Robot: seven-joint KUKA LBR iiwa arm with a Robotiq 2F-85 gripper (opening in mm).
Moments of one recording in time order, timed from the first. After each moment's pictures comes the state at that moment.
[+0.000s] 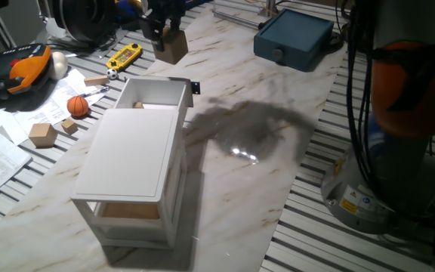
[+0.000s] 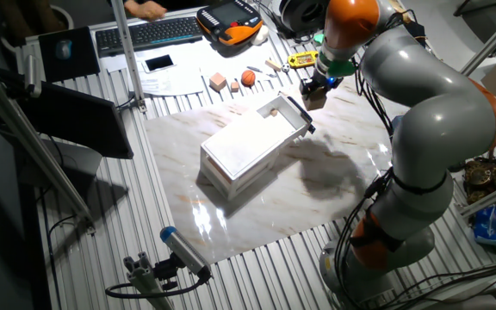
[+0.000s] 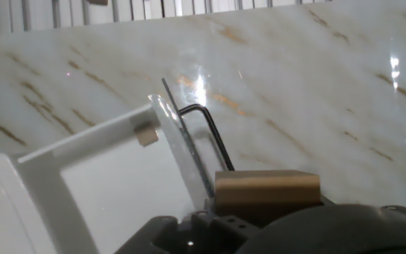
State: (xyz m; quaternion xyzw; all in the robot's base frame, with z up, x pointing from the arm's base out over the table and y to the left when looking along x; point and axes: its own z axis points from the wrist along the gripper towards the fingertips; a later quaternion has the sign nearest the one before) arm 0.541 -0.034 0.273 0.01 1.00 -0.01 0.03
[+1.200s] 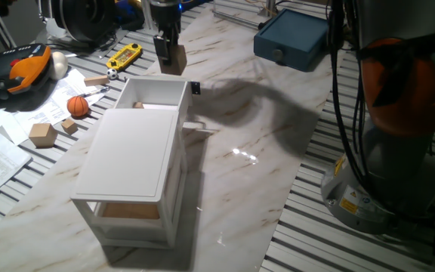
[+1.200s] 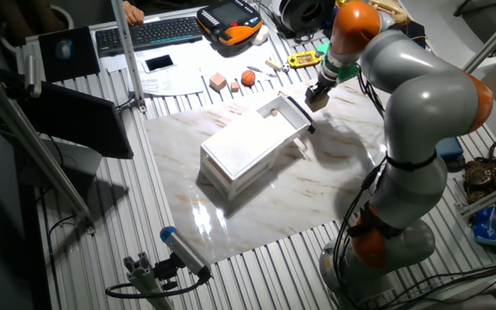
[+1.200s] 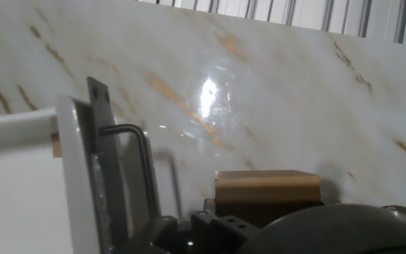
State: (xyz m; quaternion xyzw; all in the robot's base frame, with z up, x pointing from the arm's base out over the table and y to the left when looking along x) arm 0.583 -0.087 0.178 -0.10 0.99 0.00 0.03
